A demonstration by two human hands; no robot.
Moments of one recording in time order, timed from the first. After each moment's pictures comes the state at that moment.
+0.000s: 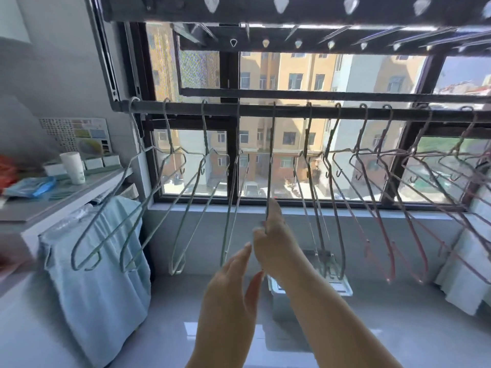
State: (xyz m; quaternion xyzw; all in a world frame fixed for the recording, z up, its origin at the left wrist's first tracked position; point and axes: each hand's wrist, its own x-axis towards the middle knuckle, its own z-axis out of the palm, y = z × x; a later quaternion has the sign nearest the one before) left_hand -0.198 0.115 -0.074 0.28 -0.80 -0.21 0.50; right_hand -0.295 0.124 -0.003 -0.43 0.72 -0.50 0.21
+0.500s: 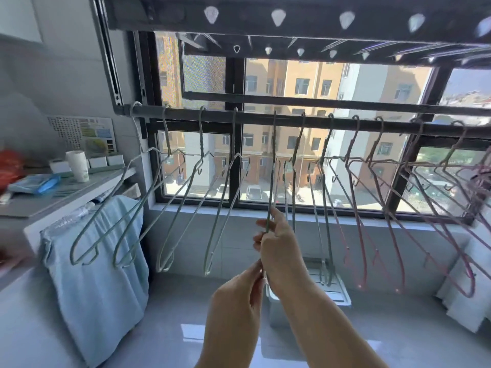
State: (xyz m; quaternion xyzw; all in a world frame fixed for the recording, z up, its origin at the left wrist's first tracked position) left_hand -0.222 0.115 -0.080 0.30 -0.80 -0.20 0.48; right_hand -0.308 0.121 -0.007 -0.34 0.64 -0.63 0.27
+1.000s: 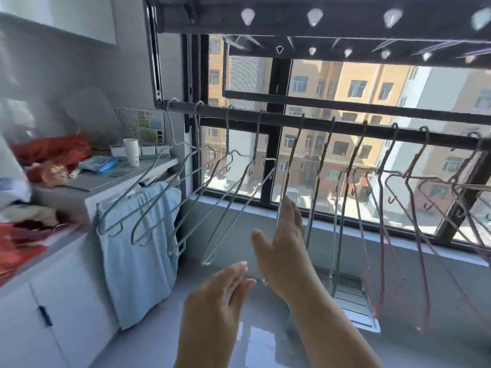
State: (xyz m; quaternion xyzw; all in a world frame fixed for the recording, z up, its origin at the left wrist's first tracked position) left_hand -0.200 0.136 -0.070 0.36 -0.72 -0.14 0.58; right_hand -0.306 0.147 0.014 -0.55 0.68 -0.45 0.19
